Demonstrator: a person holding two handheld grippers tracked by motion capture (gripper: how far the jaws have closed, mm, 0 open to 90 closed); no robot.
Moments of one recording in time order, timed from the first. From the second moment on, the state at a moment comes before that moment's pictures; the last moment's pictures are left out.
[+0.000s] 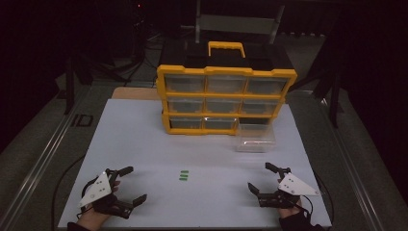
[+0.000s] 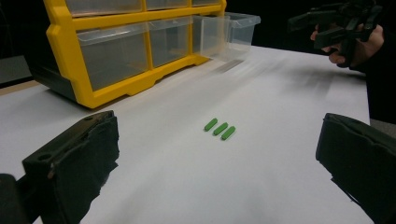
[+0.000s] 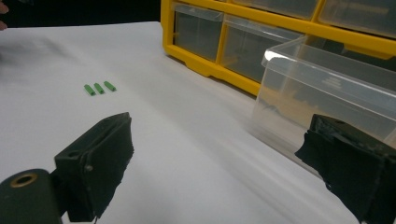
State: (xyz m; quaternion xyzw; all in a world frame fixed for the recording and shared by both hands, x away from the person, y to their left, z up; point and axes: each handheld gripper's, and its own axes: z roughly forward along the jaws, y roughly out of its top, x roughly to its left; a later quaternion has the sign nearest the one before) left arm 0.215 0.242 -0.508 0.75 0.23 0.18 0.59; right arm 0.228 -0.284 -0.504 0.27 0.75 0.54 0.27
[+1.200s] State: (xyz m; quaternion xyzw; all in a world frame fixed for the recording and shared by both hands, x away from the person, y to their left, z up) left arm 0.231 0.241 -0.470 0.74 0.23 0.17 0.61; right arm 0.224 -0.281 -0.499 0.27 0.74 0.54 0.29
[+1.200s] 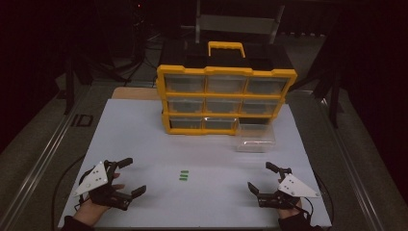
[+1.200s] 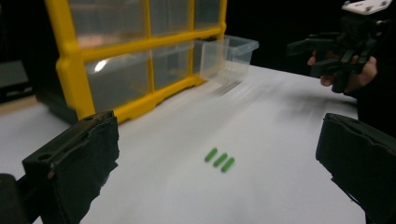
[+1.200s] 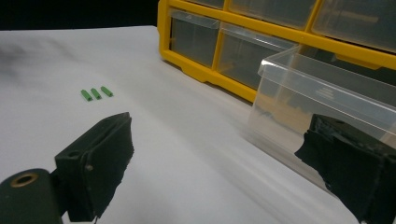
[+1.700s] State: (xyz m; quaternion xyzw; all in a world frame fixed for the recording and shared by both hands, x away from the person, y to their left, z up) left arm 0.267 0.227 -0.422 0.77 0.15 0.15 0.61; right arm 0.224 -0.280 -0.499 0.27 0.75 0.54 0.28
